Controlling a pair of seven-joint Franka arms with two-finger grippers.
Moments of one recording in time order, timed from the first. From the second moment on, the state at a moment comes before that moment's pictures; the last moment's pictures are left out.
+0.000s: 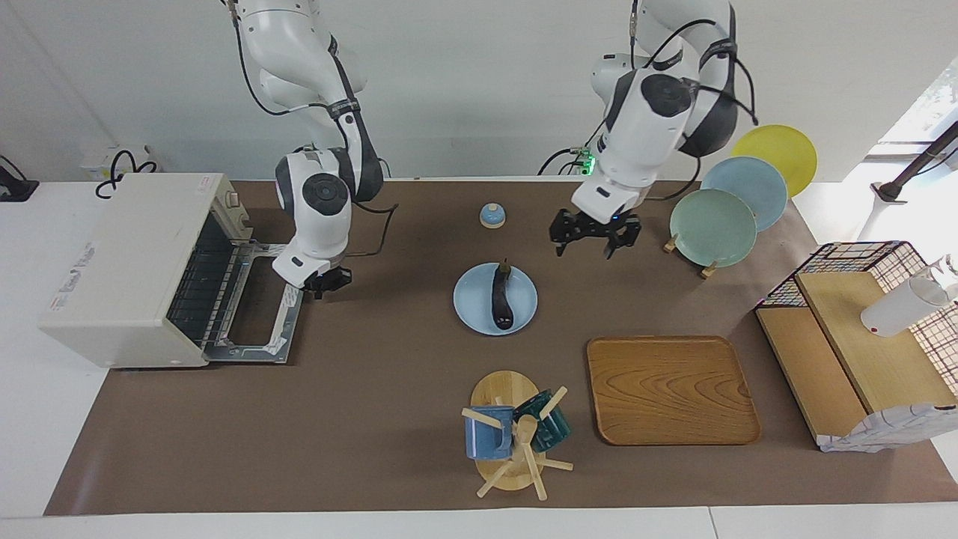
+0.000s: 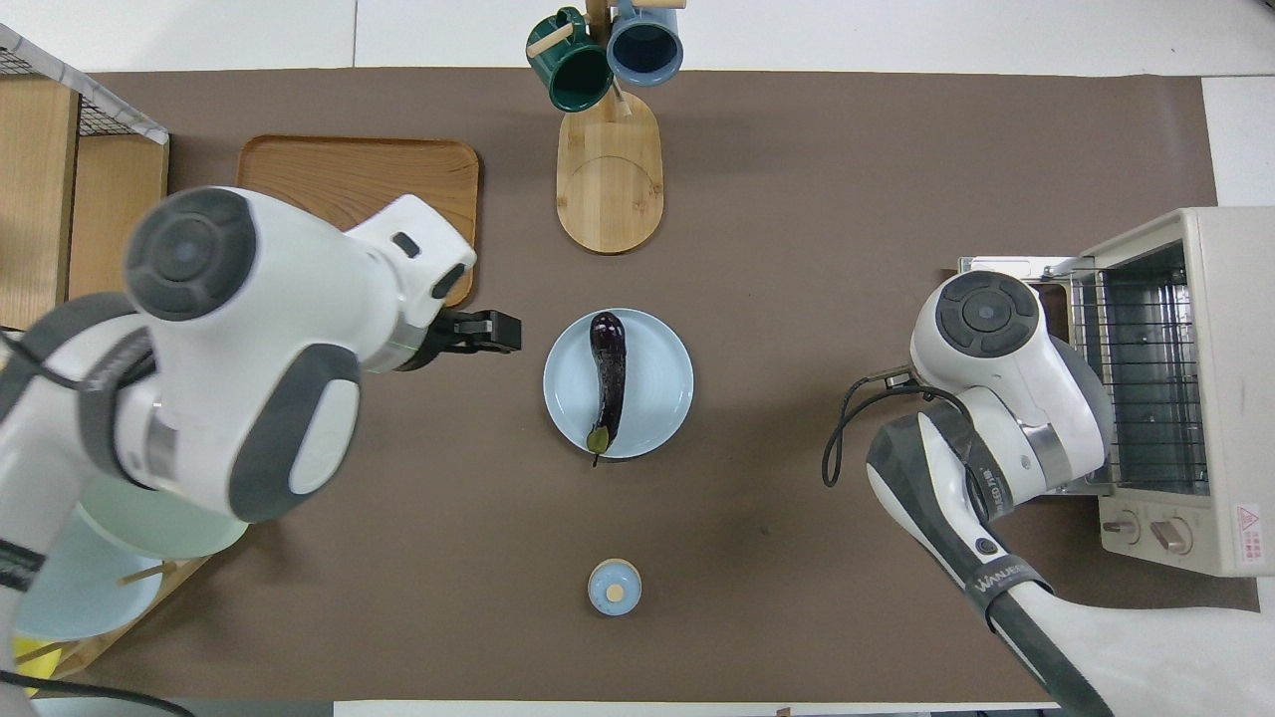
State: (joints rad) left arm -0.40 0.08 -0.12 -1.90 -0.12 2.06 -0.36; right arm 0.25 0.16 -0.06 -2.19 -0.34 2.19 0.25
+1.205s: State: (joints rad) left arm -0.61 0.37 -0.11 -1.95 -0.12 2.36 -0.42; right arm 0.19 0.15 -0.04 -2.06 -0.39 2.02 -0.08
